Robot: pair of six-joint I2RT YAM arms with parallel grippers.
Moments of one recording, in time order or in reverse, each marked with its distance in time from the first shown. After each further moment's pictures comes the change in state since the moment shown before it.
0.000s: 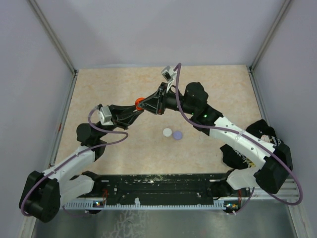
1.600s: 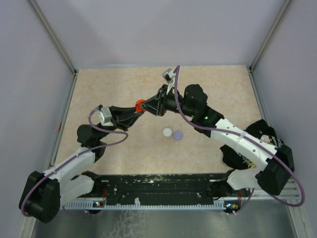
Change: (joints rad) left arm 0.000 -0.006 -0.029 0.007 0.000 -0.027; right arm 0.008 -0.023 -0.019 -0.061 0.098 -0.015
